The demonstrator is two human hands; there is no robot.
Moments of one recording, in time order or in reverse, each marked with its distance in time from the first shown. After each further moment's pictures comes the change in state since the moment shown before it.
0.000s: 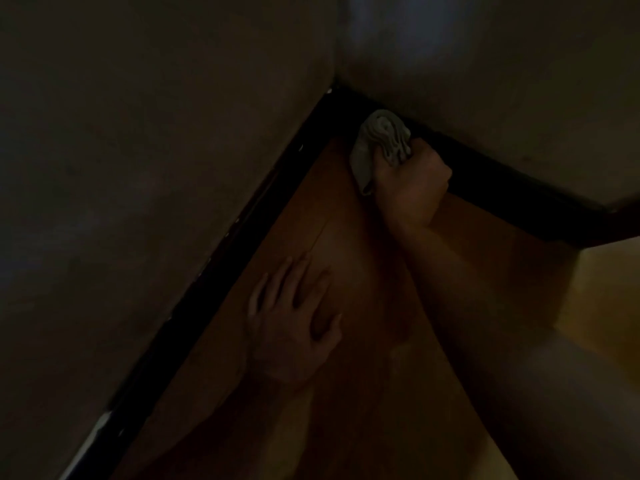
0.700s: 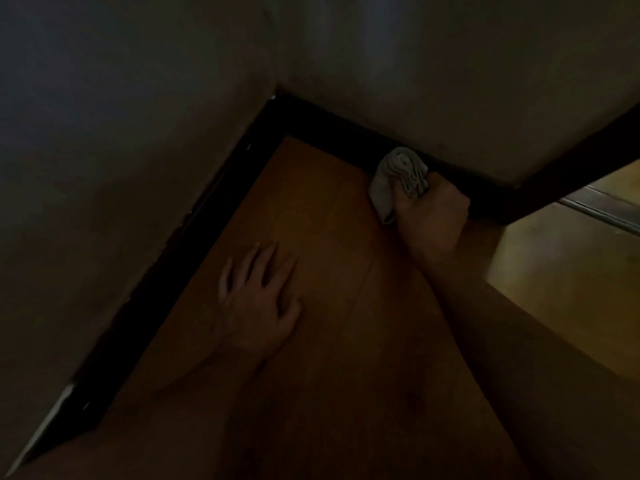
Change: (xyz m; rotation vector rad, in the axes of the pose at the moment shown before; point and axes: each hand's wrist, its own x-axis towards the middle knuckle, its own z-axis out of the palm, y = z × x) left_hand 0.004 0.015 -0.002 0.111 -0.145 0.033; right_hand -0.003 0.074 -0.107 -0.108 -0.021 -0.039
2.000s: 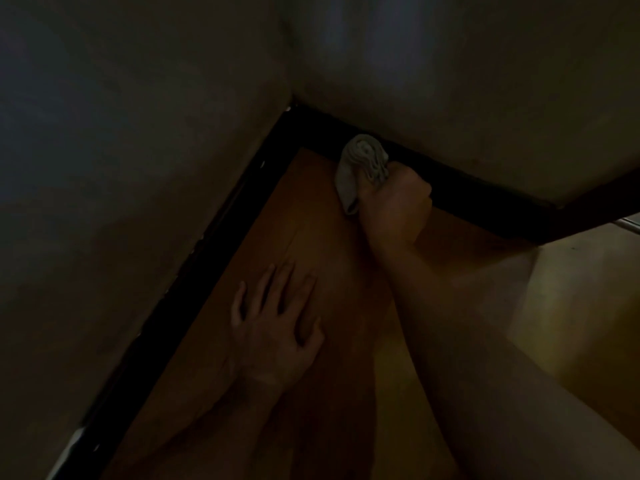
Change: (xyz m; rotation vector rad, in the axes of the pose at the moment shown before) left_hand 0.004 0.005 0.004 -0.011 0.055 -0.050; right_hand 0.006 -0.068 0.063 -0.017 -0.092 0.112
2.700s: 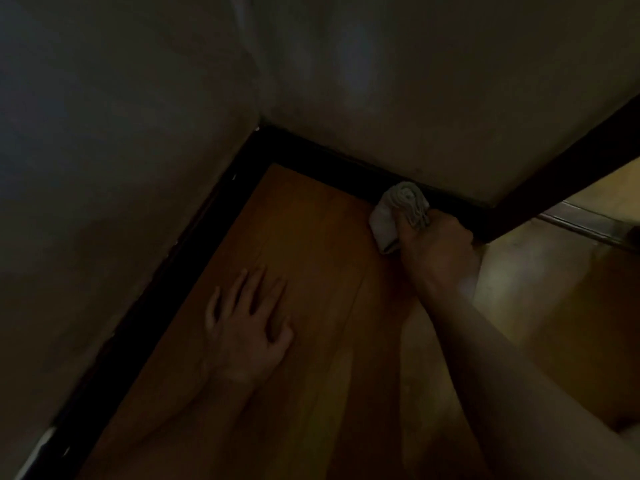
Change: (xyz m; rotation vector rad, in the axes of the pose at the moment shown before) left_hand -0.002 -0.001 -0.003 0.001 -0.048 0.017; right_hand -0.015 0.075 -0.095 -0.145 -0.006 0.095
